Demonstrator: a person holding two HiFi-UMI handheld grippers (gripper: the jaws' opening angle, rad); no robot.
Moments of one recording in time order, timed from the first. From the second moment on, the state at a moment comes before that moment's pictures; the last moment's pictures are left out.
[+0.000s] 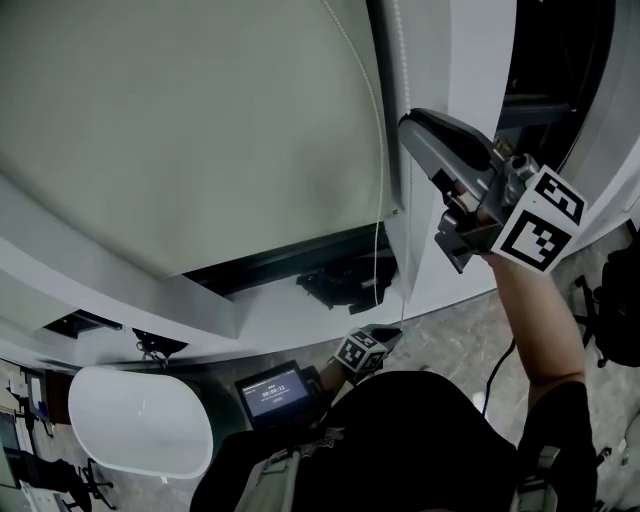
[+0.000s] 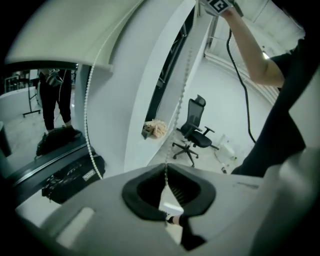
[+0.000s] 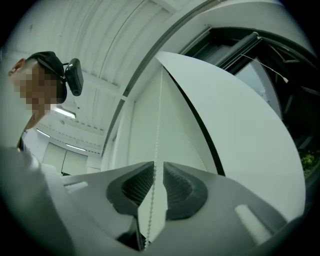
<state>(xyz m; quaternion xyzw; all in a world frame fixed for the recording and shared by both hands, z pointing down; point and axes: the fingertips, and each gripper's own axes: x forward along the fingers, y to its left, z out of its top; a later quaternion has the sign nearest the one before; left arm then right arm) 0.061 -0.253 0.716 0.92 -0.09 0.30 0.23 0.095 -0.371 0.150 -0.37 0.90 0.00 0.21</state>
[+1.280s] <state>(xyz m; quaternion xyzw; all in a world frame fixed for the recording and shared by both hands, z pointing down) 0.069 -0.370 0.327 0.97 -0.11 -0.19 0.11 0.065 -0.343 0.552 -0.45 0.87 -0.11 -0.13</state>
